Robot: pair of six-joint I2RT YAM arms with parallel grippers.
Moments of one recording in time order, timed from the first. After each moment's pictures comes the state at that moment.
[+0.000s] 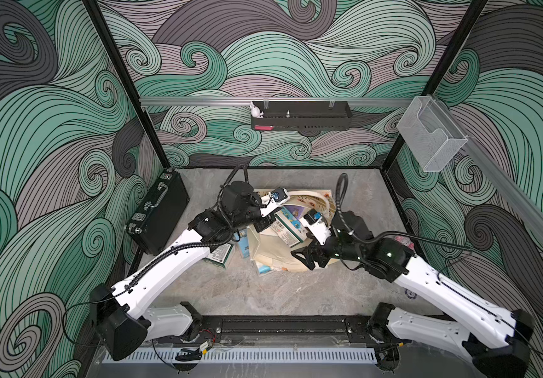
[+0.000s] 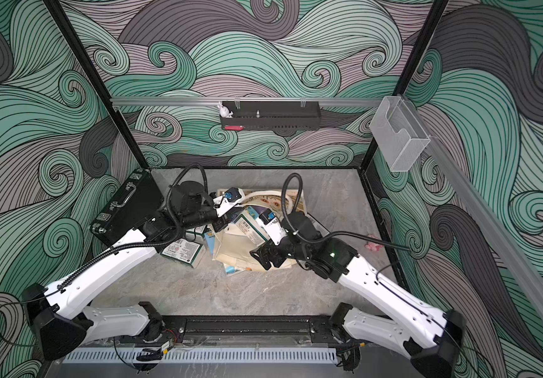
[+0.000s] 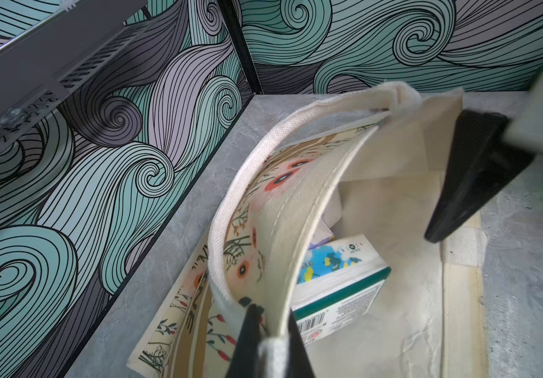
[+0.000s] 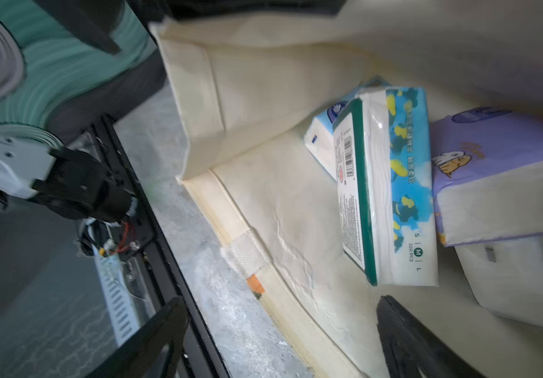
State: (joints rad) left arm -0.68 1.24 1.19 -0.40 0.20 0.47; right arm 0.85 1.08 1.00 -0.65 -0.16 0.06
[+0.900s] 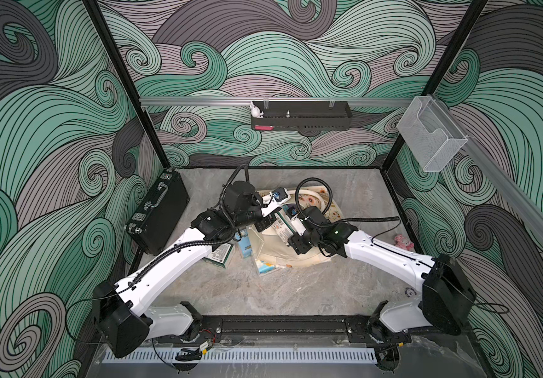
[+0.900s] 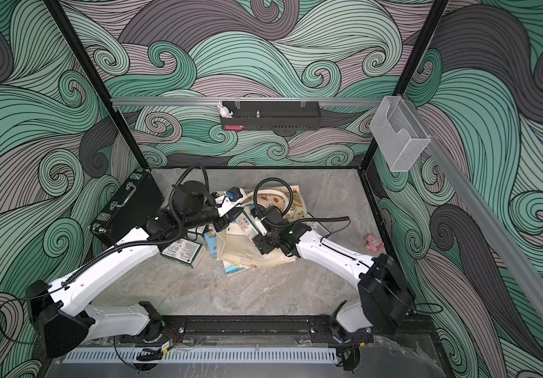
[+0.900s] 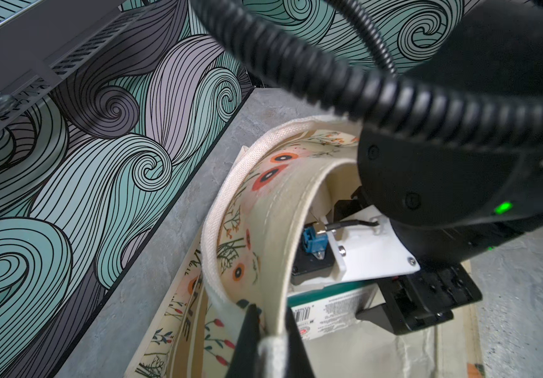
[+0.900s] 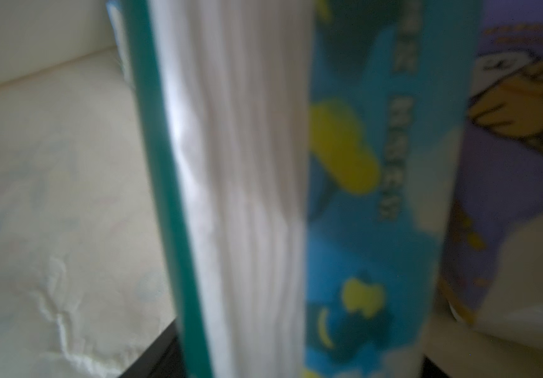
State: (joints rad) left arm -0.68 1.26 1.19 -0.40 0.19 0.46; right arm 0.77 1.44 1.00 -0.47 0.05 0.01
